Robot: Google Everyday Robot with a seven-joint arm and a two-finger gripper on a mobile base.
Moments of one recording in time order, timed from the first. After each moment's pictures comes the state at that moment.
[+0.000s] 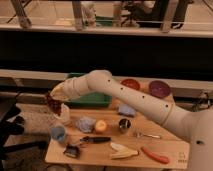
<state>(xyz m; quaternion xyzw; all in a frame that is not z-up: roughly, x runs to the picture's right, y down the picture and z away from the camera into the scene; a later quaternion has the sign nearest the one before) -0.241 0.018 0.673 0.10 -0.53 -0.35 0.76</state>
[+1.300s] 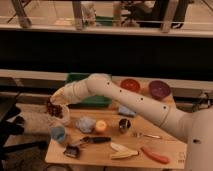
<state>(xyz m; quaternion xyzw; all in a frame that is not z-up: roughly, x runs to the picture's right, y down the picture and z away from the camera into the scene) -0.241 0.046 0.682 0.07 -0.55 -0.35 0.76</state>
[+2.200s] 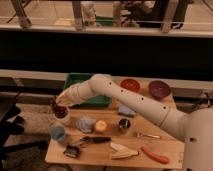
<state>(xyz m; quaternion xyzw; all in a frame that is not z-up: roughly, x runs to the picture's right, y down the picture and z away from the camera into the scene) -0.226 0.053 0.709 0.04 -0.54 -0.35 0.76</state>
